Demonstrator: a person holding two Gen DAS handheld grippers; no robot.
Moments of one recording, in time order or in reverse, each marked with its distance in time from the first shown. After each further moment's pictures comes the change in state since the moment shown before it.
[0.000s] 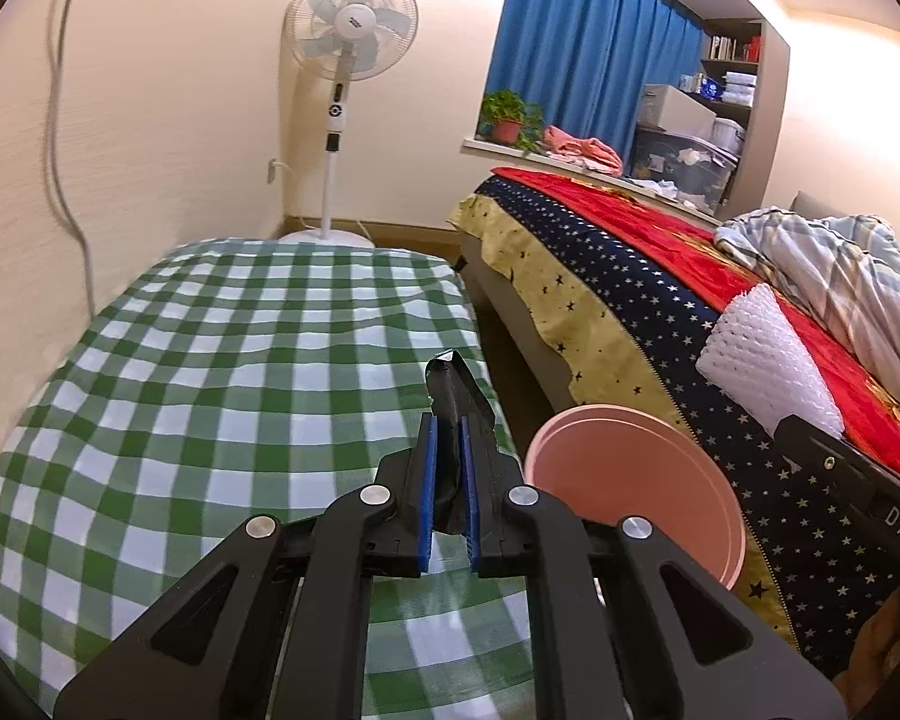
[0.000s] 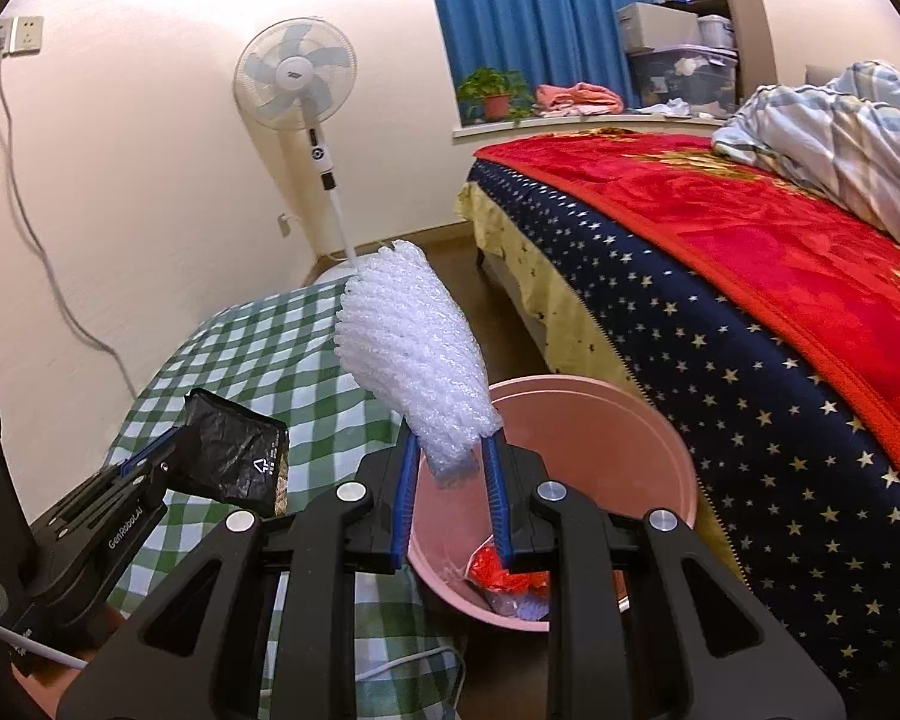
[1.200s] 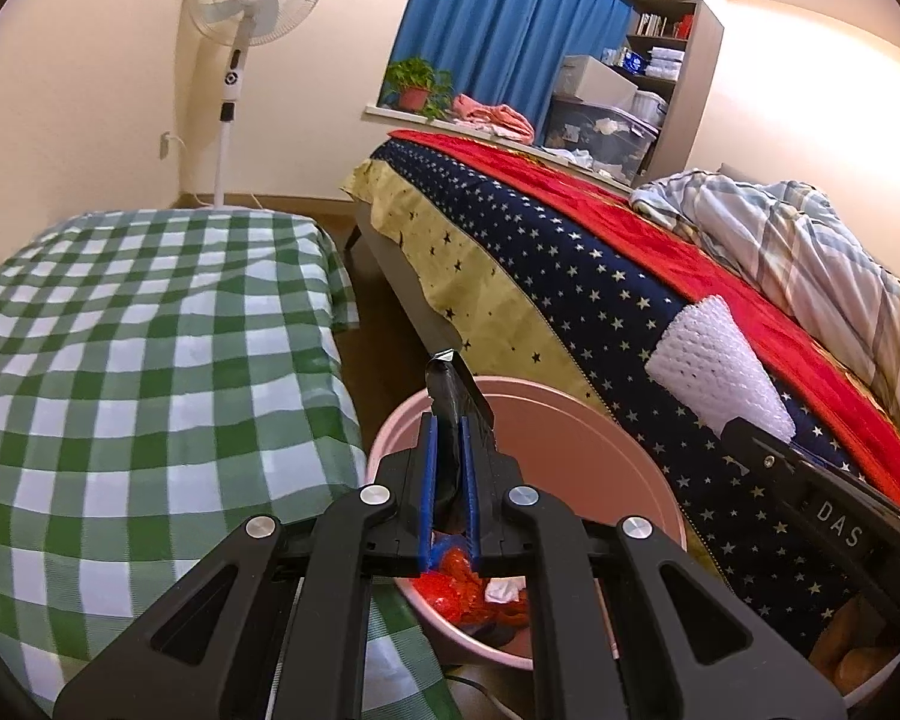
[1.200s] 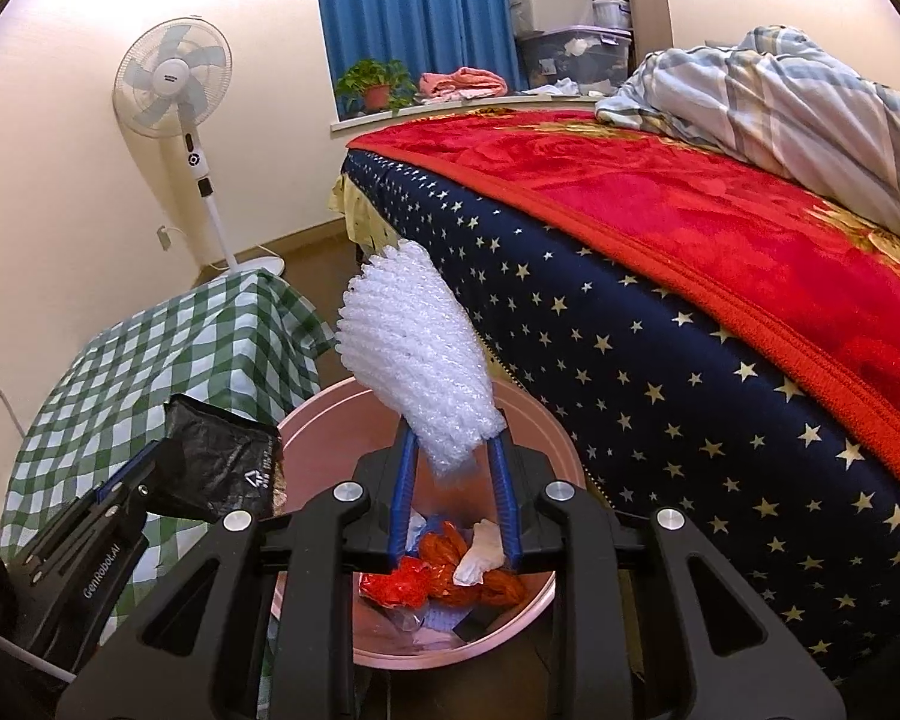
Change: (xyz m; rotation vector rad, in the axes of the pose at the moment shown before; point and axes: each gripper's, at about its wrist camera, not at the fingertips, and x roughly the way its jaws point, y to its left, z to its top) left arm 0.069 -0.062 -0.021 0.041 0.067 -0.228; right arm 0.038 -0.061 -0.010 0.105 0.017 -0.259
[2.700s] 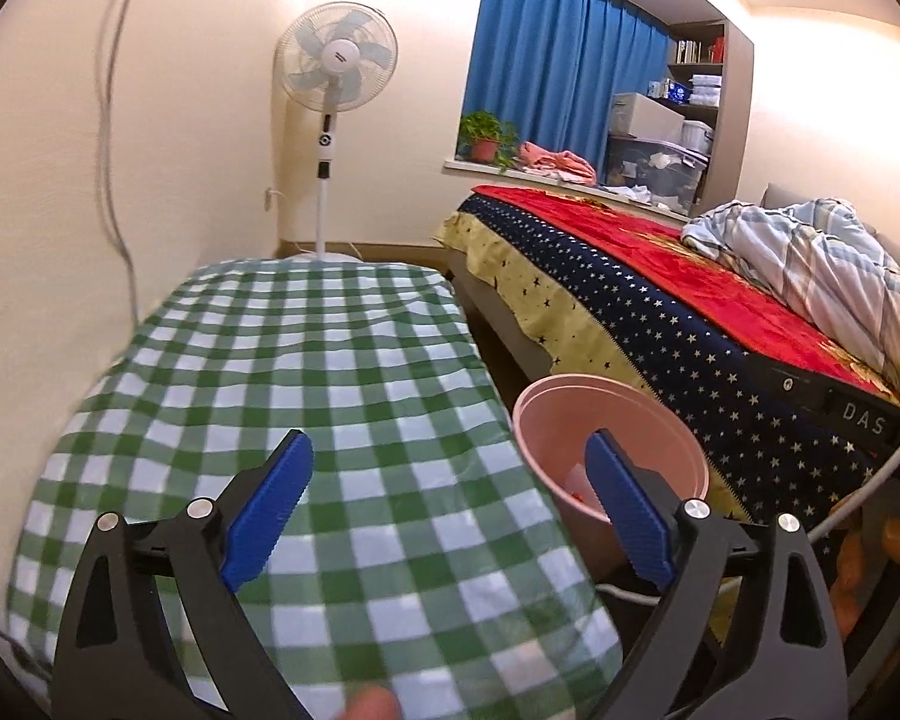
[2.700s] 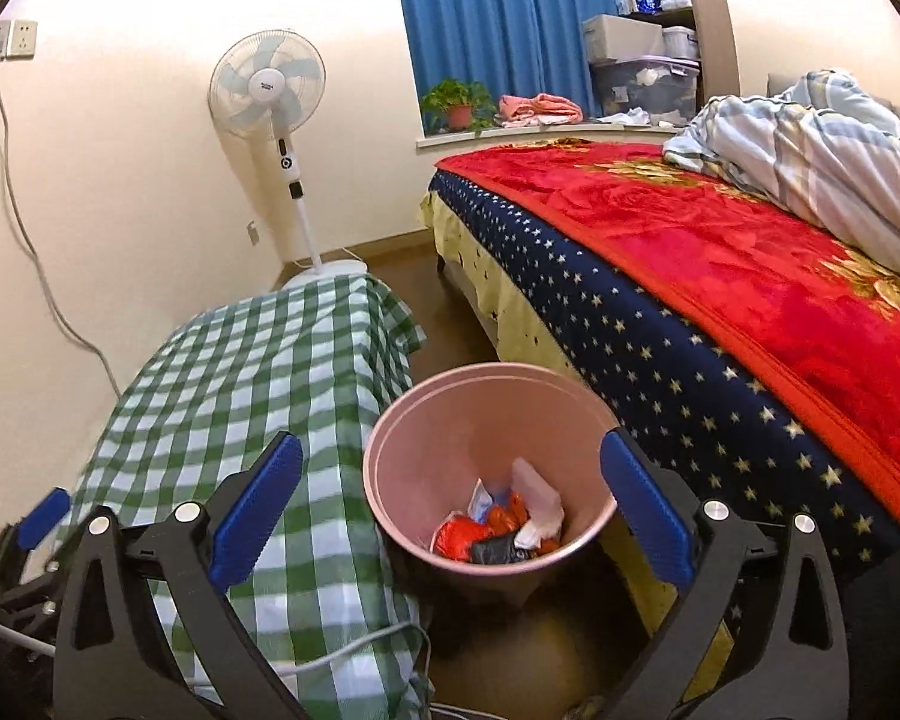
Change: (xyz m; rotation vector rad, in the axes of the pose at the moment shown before) left arm -0.186 0.036 -0.029 0.030 -0.107 0.219; right arm -0.105 0.026 -0.012 -0.094 -0.034 0.164
